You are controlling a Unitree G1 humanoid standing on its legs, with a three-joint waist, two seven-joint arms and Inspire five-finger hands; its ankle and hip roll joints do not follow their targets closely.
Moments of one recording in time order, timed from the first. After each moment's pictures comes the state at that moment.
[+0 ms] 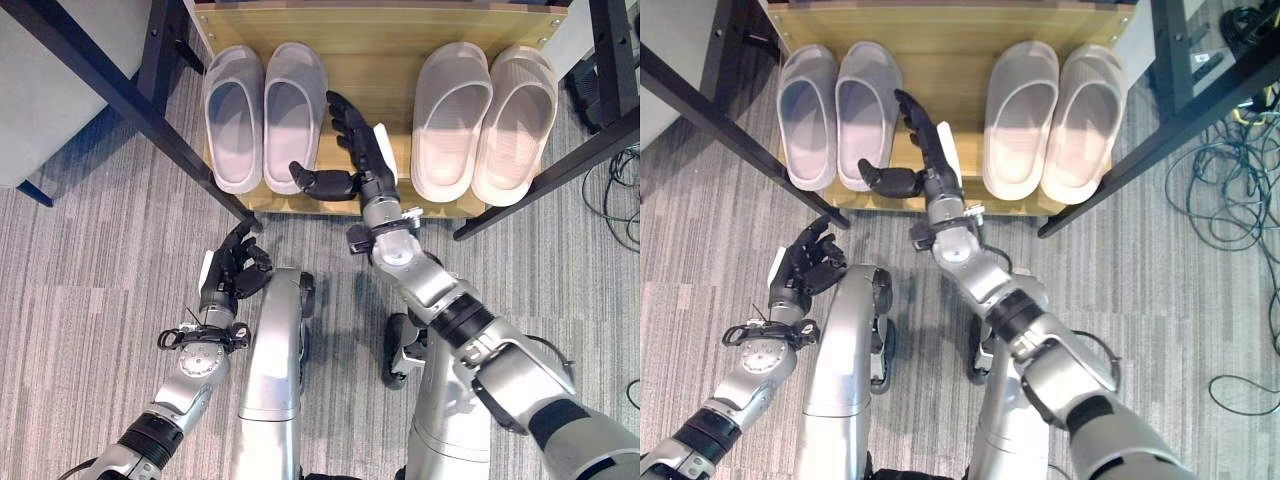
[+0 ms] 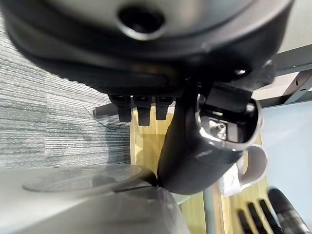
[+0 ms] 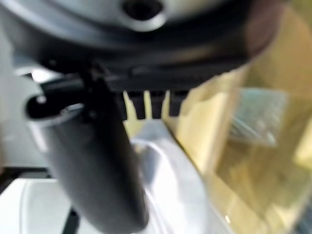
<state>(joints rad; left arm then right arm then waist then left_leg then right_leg) -0.22 0.56 -0.42 0.23 -0.55 -0.28 0.36 -0.96 -0.42 0.64 0.37 0.37 -0.11 -0.46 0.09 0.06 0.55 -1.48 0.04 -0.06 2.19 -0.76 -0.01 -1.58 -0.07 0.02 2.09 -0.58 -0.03</state>
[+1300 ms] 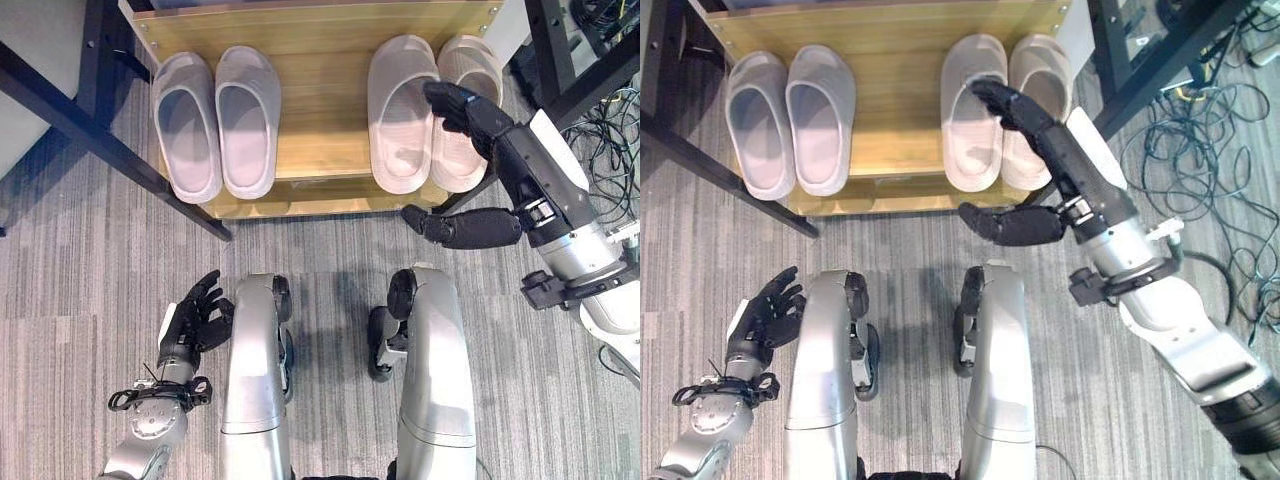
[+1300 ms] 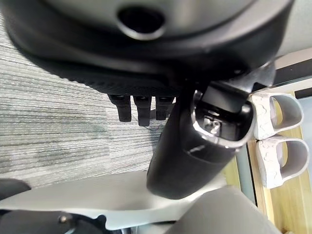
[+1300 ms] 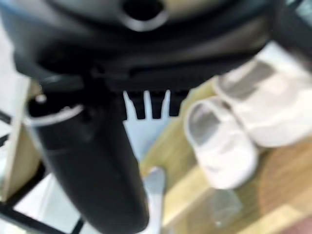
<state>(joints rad) 0.15 0.62 -0.24 0.10 -0.53 -0.26 0.26 -0.17 -1.19 0.14 -0.29 0.40 -0.32 -0.19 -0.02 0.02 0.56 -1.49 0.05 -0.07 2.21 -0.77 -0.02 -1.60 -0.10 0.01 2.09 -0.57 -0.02</state>
